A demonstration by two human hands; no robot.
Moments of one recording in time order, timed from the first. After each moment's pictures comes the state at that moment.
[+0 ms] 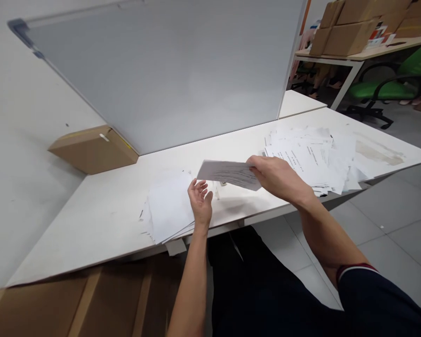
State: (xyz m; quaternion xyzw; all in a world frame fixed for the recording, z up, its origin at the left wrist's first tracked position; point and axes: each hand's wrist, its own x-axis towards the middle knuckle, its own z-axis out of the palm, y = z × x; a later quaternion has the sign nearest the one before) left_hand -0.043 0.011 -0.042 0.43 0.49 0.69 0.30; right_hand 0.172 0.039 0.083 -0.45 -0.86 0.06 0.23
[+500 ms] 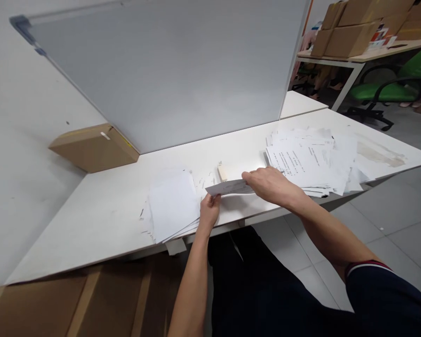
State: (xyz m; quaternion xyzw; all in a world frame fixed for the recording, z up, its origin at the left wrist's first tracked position) left_hand -0.047 0.011 -0.067 0.53 0.59 0.53 0.30; right_hand 0.156 0.034 0.086 -0.43 -0.90 -0.01 -0.02
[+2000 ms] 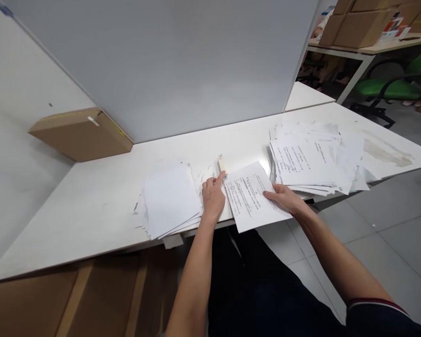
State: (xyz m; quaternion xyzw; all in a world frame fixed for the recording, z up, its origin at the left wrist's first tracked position) left_hand -0.035 0.033 -0.069 0.66 0.69 0.30 0.07; right_hand 0.205 0.035 -0.025 -0.56 -0.51 0.61 0.23
